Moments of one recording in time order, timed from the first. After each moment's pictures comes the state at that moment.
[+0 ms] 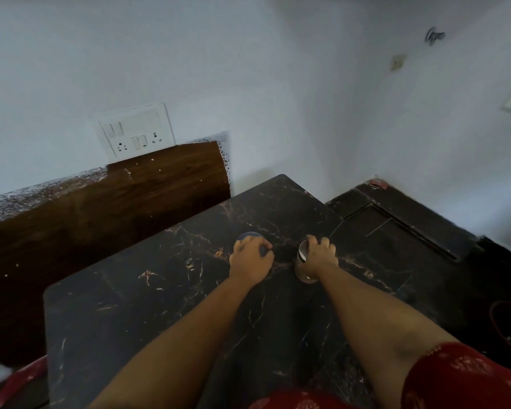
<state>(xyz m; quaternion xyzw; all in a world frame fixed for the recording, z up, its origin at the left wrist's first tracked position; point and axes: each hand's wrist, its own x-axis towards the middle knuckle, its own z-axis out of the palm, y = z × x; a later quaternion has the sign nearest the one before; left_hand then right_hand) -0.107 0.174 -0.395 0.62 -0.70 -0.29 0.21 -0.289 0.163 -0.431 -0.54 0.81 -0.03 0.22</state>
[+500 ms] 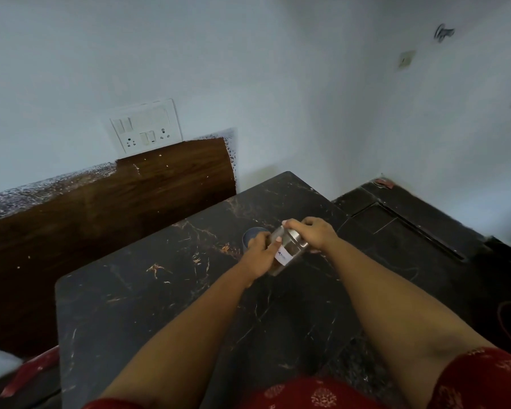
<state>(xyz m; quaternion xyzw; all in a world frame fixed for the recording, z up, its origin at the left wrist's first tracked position) -0.104 0.173 -0.399 0.57 -0.59 -0.53 0.23 -0.275 0.150 -0.380 -0.48 0.75 -0.24 0.39</state>
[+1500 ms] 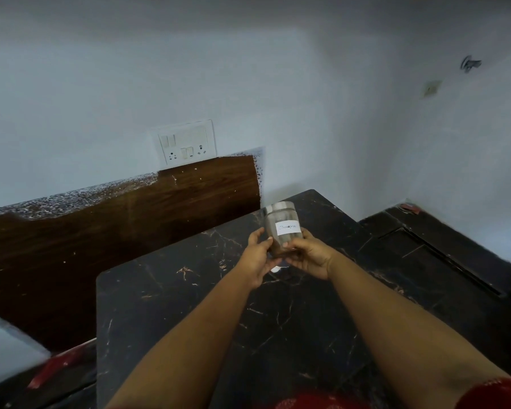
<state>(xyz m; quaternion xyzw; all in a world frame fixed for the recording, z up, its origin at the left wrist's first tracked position) -0.055 0.197 -0.364 0.46 -0.30 -0.70 0.45 -0.212 0.178 -0.367 -0.36 0.46 -0.38 0.72</state>
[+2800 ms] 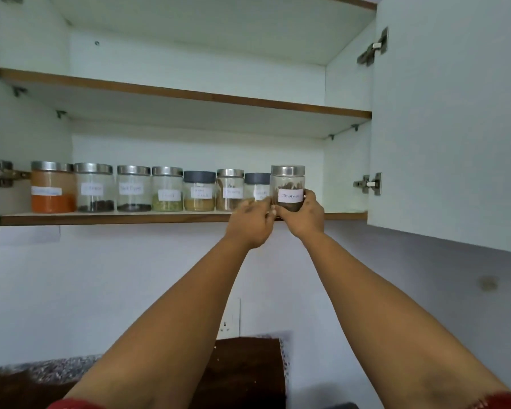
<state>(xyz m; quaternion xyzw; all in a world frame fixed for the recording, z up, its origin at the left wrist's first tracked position) -0.040 0.036 0.040 0.58 -0.70 0.15 0.39 -0.172 -0.008 0.046 -0.64 0.44 -0.61 0.16</state>
